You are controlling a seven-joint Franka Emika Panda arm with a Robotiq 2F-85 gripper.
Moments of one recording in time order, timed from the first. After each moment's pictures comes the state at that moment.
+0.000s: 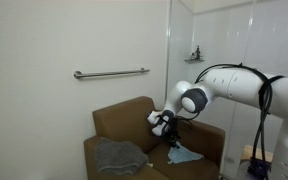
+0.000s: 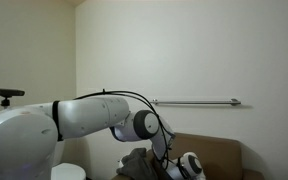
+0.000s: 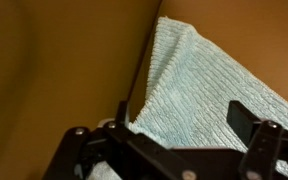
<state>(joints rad) -0.17 1.47 -0.27 -1.03 -0.40 1.99 -0.25</state>
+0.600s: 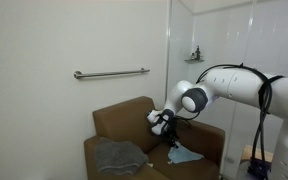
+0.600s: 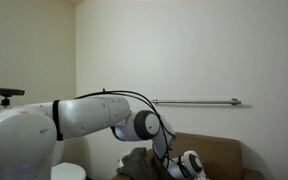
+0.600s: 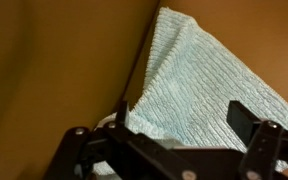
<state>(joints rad) -0.19 1.47 -0.24 -1.01 -0.40 1.99 -0.31</state>
